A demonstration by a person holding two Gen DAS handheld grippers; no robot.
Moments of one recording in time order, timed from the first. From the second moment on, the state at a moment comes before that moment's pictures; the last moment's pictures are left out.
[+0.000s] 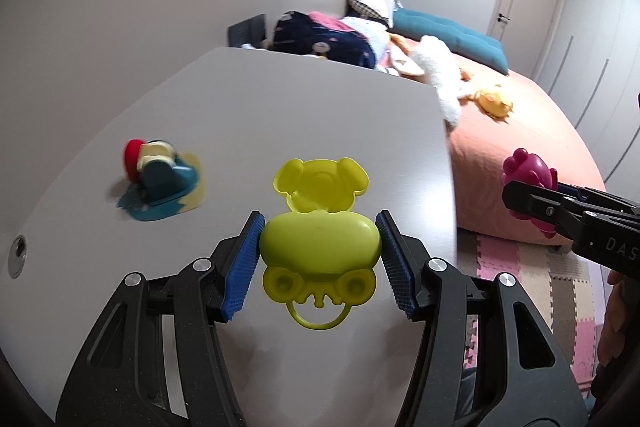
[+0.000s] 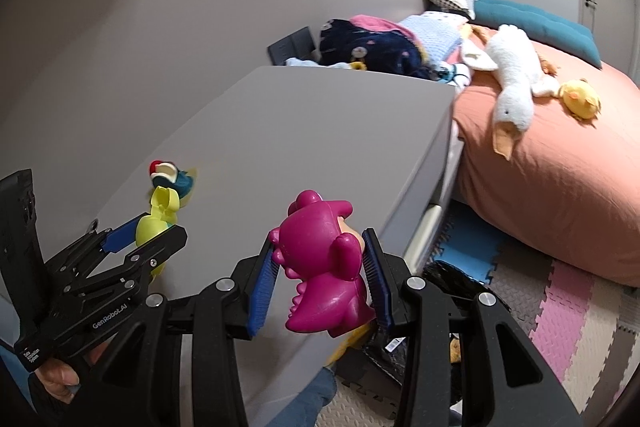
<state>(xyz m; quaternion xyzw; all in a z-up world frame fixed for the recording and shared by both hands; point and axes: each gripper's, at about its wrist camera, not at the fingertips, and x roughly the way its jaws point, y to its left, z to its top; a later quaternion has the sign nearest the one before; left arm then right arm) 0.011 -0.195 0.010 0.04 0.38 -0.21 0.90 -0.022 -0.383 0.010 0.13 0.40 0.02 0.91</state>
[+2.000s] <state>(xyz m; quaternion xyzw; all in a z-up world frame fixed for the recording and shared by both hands) -0.026 -0.331 -0.023 0.15 0.40 -0.30 0.86 -0.083 -0.523 -0.025 0.19 0.40 -0.14 0.88</state>
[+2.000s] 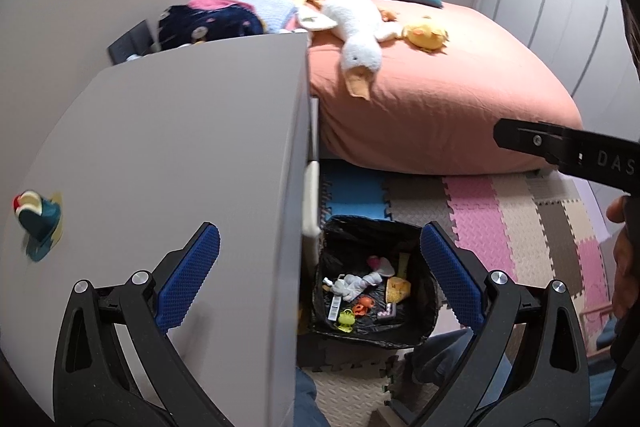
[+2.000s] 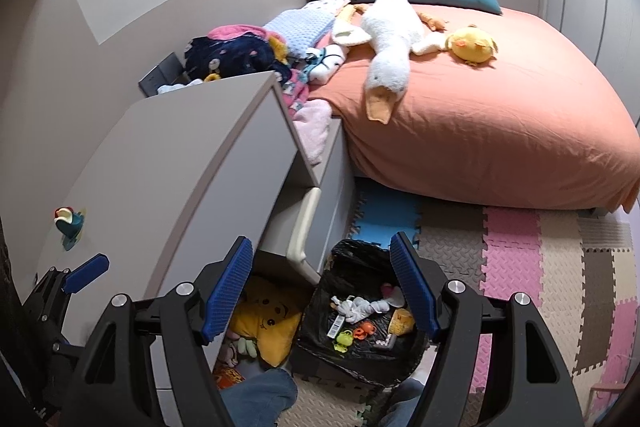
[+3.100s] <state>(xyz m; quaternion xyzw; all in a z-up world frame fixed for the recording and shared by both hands) 0.041 -0.108 -0.007 0.06 0.40 -0.11 0.91 0.040 -0.328 -0.027 0.10 0.43 0.03 0.90</state>
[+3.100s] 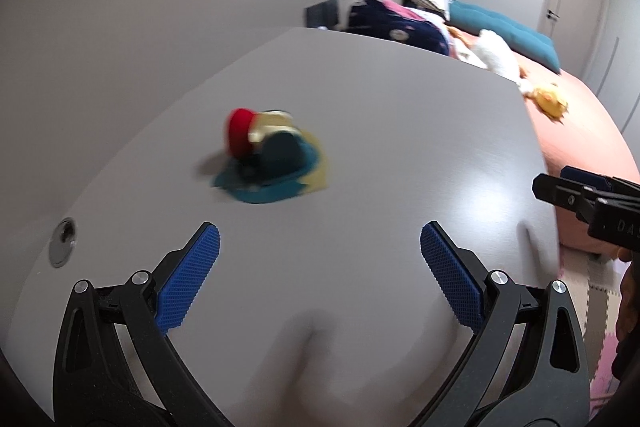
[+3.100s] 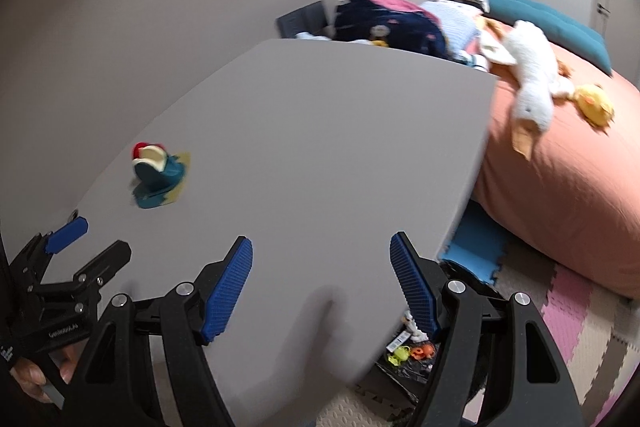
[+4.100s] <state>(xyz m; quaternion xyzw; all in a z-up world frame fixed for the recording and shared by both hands) 0.108 0.022 -0.023 0.00 0.42 -0.03 0.91 0.155 -0.162 -0.058 0.01 0.46 0.17 0.87</state>
